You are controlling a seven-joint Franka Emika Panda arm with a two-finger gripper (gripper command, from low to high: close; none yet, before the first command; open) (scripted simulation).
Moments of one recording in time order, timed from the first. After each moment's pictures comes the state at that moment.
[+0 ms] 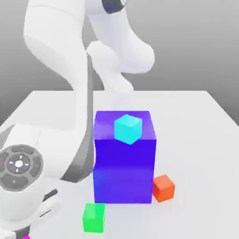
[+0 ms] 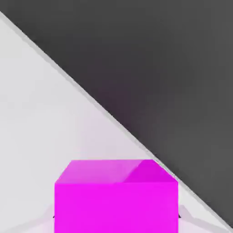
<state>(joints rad) -0.40 0.61 0.01 -1.93 -0.58 2.34 -0.06</state>
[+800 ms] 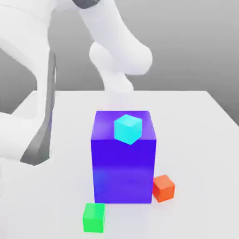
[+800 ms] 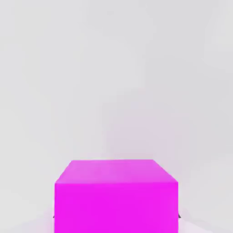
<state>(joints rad) -0.69 0.57 0.16 -2.07 -0.71 2.43 -1.21</state>
